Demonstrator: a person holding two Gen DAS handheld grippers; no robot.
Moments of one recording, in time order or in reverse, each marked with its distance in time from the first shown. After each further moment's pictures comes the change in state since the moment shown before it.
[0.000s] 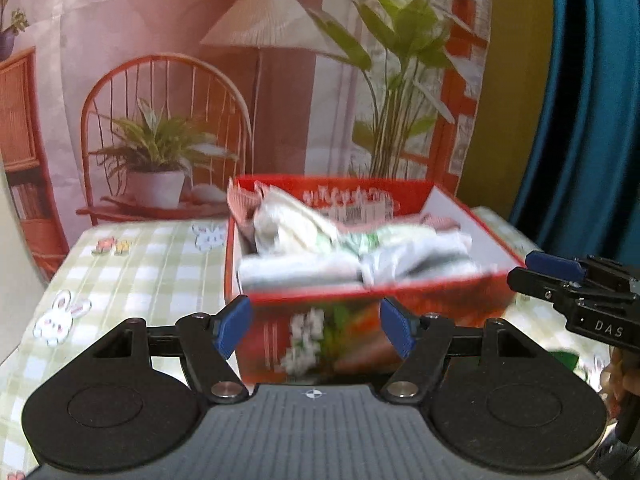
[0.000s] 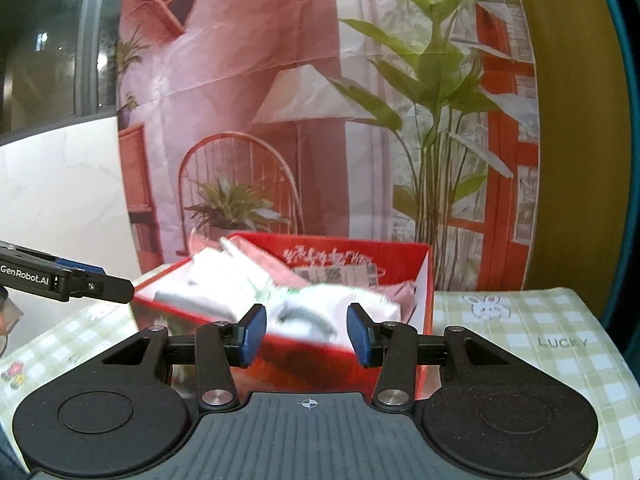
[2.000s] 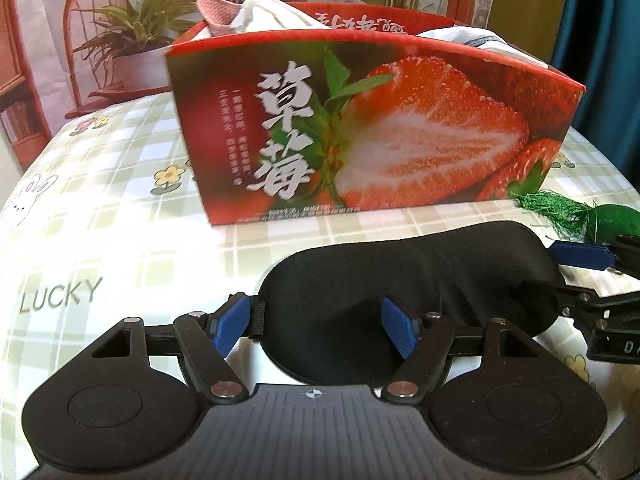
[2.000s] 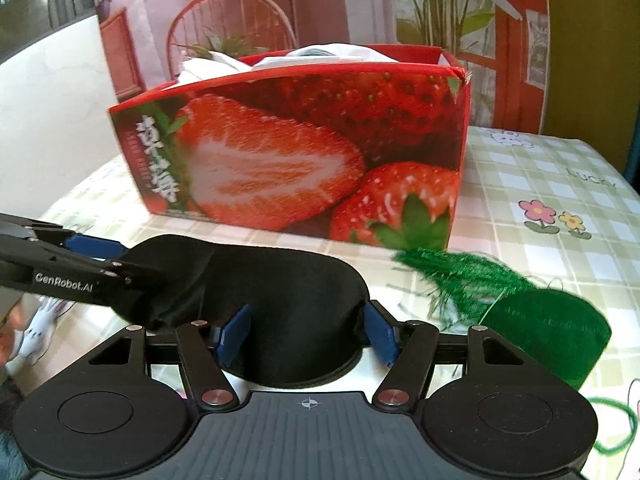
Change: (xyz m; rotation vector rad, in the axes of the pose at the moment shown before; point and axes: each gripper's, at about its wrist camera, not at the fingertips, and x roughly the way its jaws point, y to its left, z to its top) left arm 0.060 0.002 -0.104 0.018 0.280 0.062; right arm 0.030 0.011 -0.108 0.054 0.359 0.014
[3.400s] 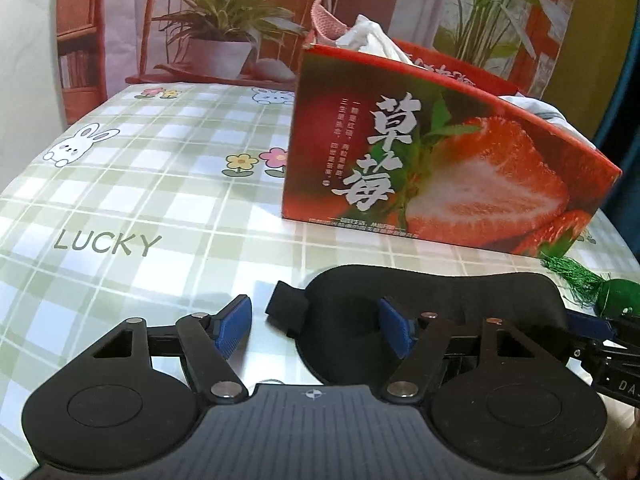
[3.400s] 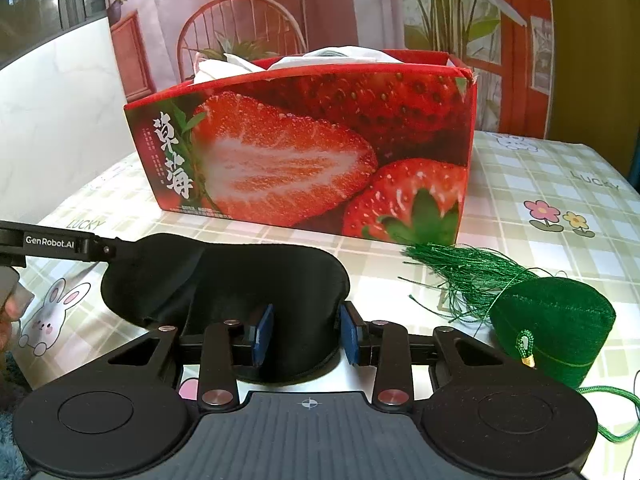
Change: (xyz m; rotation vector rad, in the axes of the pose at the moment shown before) left arm -0.011 0.033 -0.010 -0.227 -0.085 0.032; right arm -0.003 0.007 -0.007 -0.002 -0.031 0.007
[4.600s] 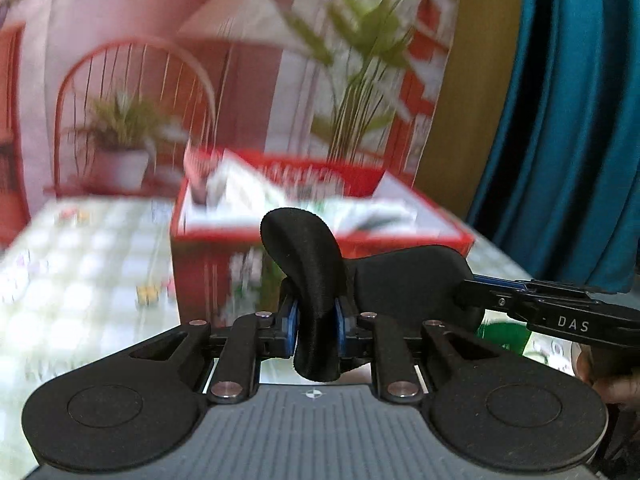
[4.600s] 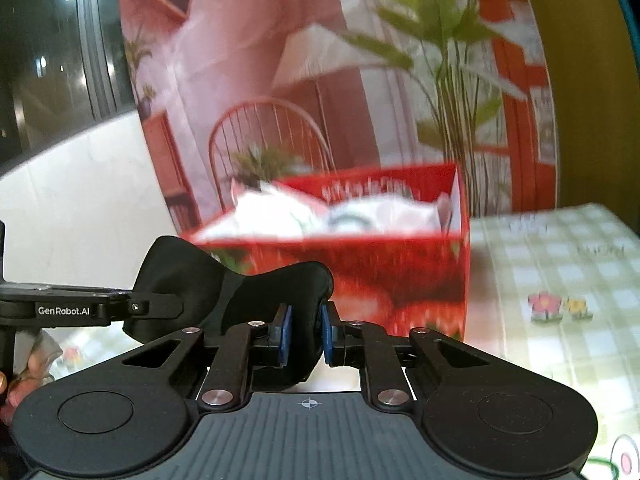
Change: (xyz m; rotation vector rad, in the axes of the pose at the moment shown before) left arm -0.080 -0.053 0.037 0.178 -0.240 -0.244; right arm -0.065 -0.007 0.051 0.065 -0.274 0.128
